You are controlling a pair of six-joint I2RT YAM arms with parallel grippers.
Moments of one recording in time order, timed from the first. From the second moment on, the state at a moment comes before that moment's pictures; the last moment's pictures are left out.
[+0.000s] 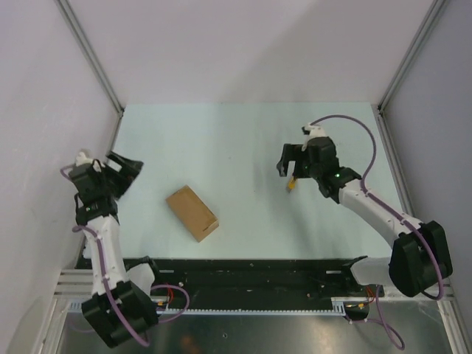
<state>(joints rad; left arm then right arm) 0.49 0.94 0.78 -0.29 0.38 -0.62 0.41 1.29 0.92 -0.16 0.04 0.35</state>
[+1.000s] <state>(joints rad) -0.04 1.06 0.57 -0.45 0.29 -0.69 0.53 1.41 0.93 -0.29 0.15 0.39</state>
